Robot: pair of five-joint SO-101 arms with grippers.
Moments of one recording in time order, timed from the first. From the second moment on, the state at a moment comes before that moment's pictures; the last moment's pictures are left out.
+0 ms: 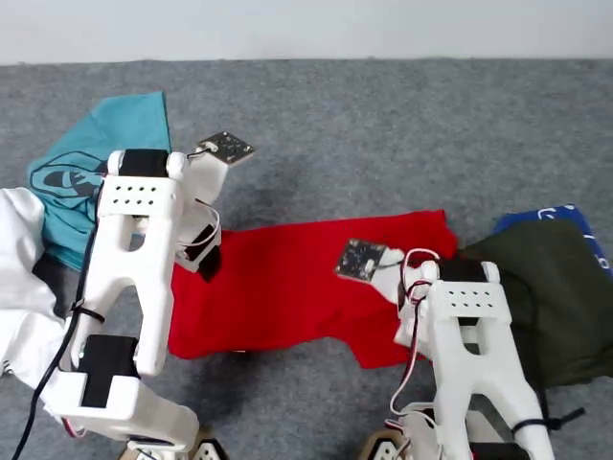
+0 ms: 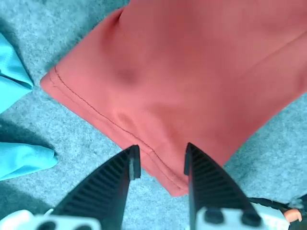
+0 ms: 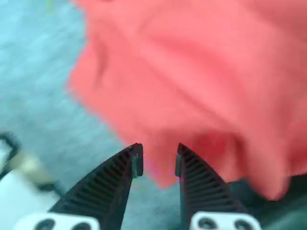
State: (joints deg) left arm -0.5 4.4 3.7 99.4 -24.1; right arm -2.5 -28.8 52.4 75.0 63.6
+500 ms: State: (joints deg) left arm -0.5 4.4 3.7 99.4 -24.1; right arm 0.6 -28.8 57.2 71.6 72.3
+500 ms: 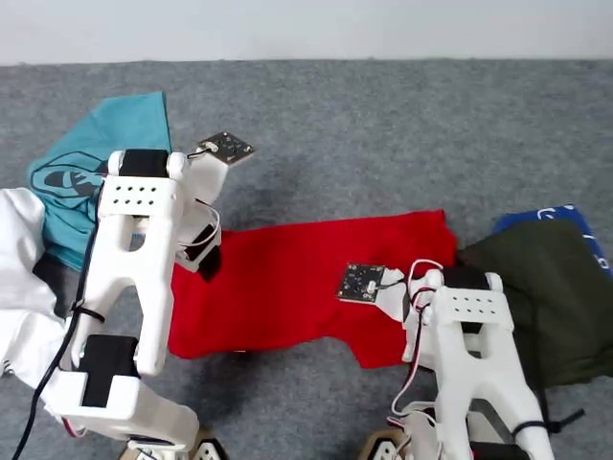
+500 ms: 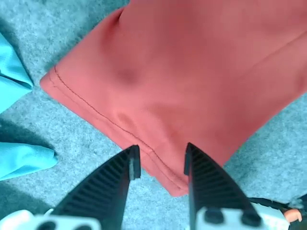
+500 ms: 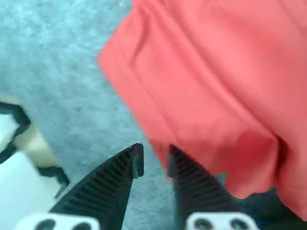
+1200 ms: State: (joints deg) left arm -0.5 4.4 3.9 99.3 -24.1; right arm 1.5 -30.3 70.2 56.2 80.2
